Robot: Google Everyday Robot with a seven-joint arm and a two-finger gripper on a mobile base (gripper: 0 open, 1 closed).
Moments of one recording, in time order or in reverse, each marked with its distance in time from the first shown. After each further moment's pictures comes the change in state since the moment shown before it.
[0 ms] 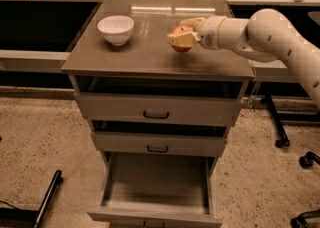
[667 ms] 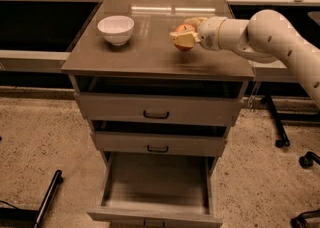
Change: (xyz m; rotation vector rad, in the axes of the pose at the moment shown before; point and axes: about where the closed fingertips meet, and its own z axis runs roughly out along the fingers) arm 0.003 0.000 0.001 0.000 0.004 0.002
